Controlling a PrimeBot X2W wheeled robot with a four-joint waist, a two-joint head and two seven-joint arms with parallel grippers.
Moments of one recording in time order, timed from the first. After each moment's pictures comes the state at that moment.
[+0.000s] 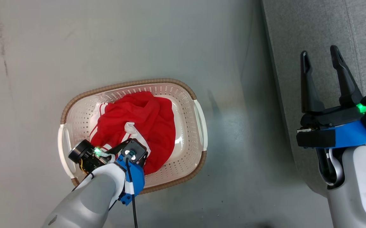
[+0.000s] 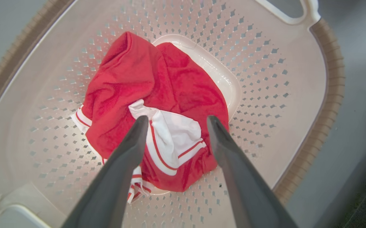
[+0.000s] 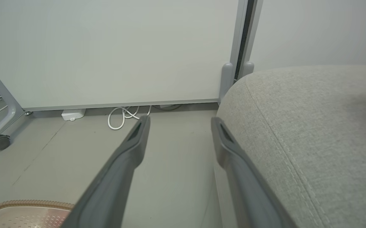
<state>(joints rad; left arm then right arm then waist) -0.74 0.13 -1.01 1.20 -0.35 -0.13 -0.19 -0.42 -0.10 0.01 0.11 0.16 0.13 -0.26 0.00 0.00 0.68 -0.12</state>
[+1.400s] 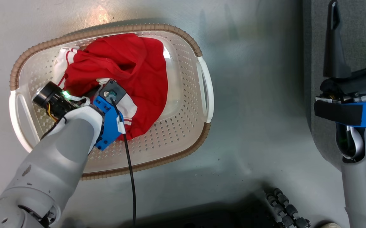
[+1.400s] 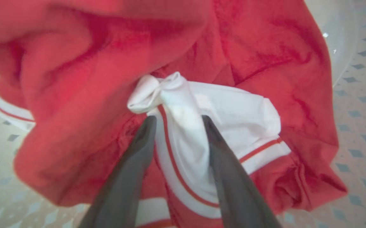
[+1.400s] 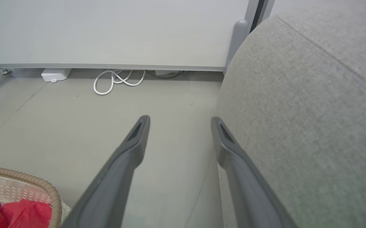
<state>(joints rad) -1.02 0.18 -1.13 1.29 -0.42 -0.08 -0.03 -0.56 -0.13 -0.01 0.00 0.13 0.13 -0.27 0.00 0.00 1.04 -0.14</state>
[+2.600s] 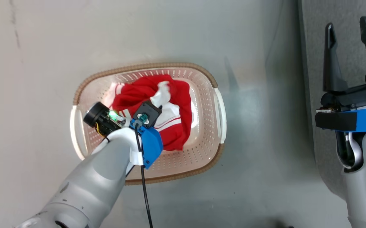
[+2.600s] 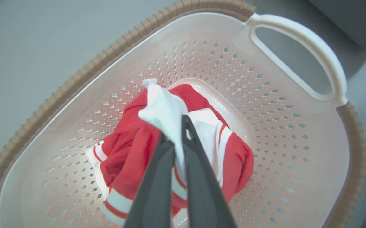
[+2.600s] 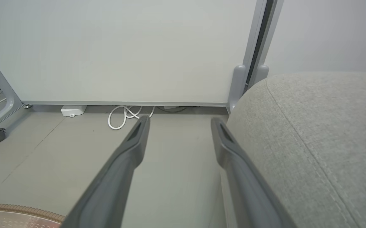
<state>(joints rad) -0.93 0.06 -1.14 1.24 -0.56 -0.13 -0.25 -0.51 -0.15 -0.03 0.08 0.13 0.13 -0.26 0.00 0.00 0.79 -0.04</state>
